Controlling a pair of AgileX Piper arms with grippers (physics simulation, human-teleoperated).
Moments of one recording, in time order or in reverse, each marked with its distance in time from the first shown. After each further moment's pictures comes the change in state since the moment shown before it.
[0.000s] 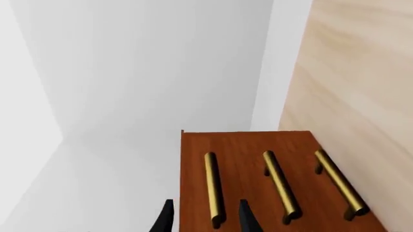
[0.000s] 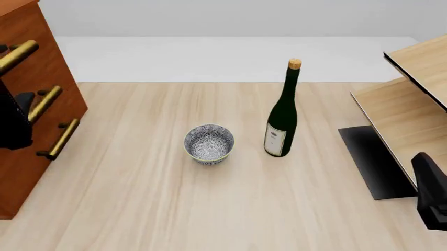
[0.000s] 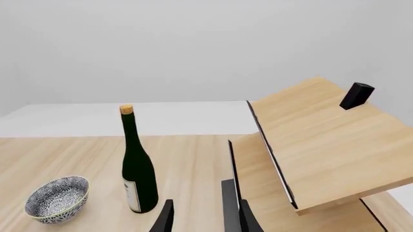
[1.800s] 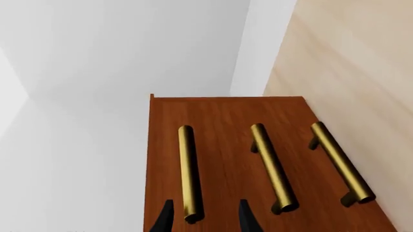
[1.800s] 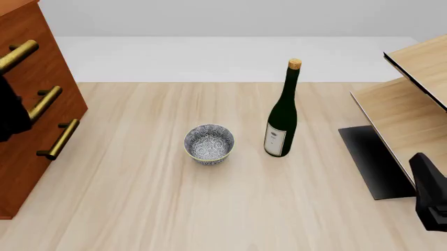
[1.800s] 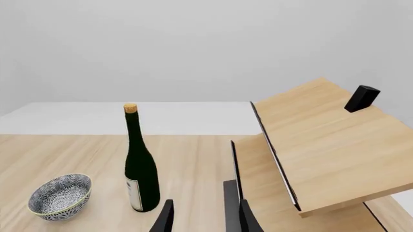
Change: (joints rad) left arm 0.187 0.266 -0.043 -0.141 -0.034; right arm 0.018 0.000 0.000 -0.002 -0.012
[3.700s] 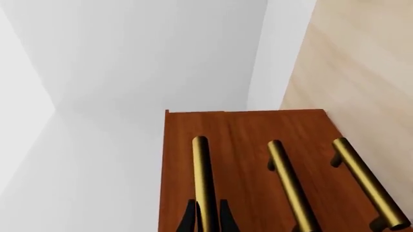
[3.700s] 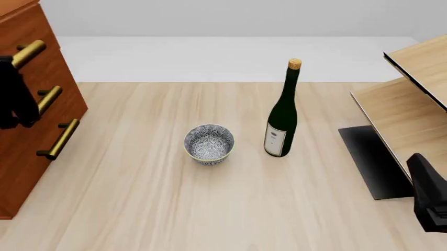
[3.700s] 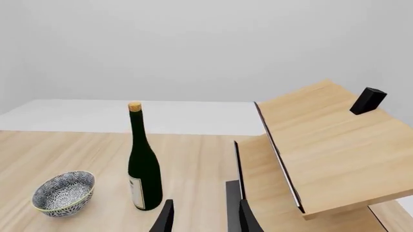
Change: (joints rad) left arm -0.029 0.086 -0.046 -0.104 0.028; right arm 0.020 0.003 0.000 -0.001 -0.011
